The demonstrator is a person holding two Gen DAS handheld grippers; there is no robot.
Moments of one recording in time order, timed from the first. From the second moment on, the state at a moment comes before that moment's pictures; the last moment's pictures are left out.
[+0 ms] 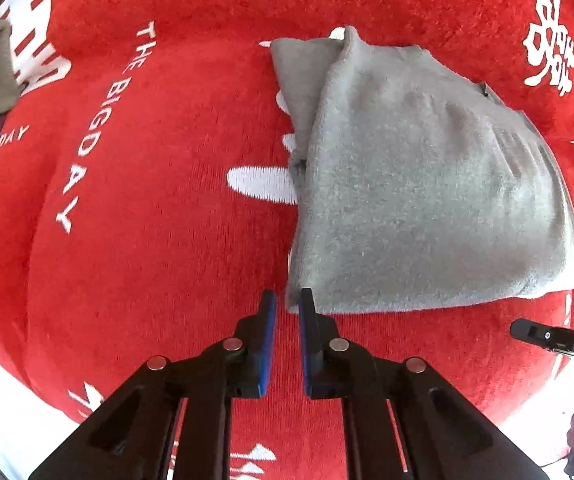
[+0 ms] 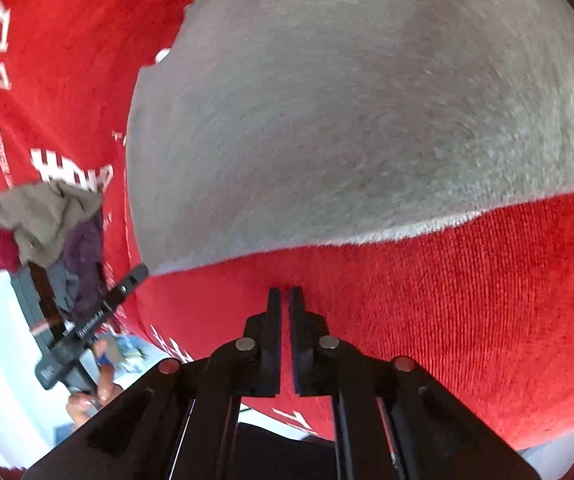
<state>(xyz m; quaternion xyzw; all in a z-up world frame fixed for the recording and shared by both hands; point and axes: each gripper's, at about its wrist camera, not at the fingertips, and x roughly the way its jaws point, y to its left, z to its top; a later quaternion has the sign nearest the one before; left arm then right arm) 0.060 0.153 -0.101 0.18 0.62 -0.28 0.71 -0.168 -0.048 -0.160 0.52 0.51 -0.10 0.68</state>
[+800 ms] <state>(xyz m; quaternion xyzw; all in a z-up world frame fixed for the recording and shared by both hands) 0.050 0.152 -0.107 0.17 0.65 -0.24 0.71 -0.141 -0.034 -0.123 0.41 0.56 -0.09 0.71</state>
